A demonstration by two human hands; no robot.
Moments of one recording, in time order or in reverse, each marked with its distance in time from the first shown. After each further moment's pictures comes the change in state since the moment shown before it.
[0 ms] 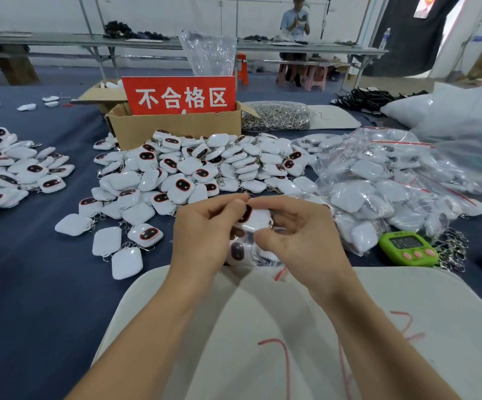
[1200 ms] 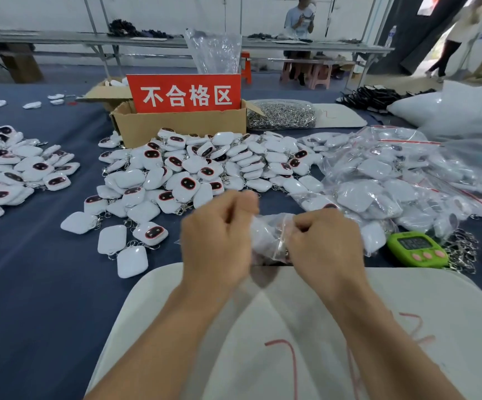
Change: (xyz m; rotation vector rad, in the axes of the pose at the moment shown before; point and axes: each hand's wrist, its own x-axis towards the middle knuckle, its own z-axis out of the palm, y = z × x) left_hand -0.006 -0.015 0.005 0.408 0.159 0.404; right_hand 0.003 0.004 -0.007 -0.790 0.199 0.056
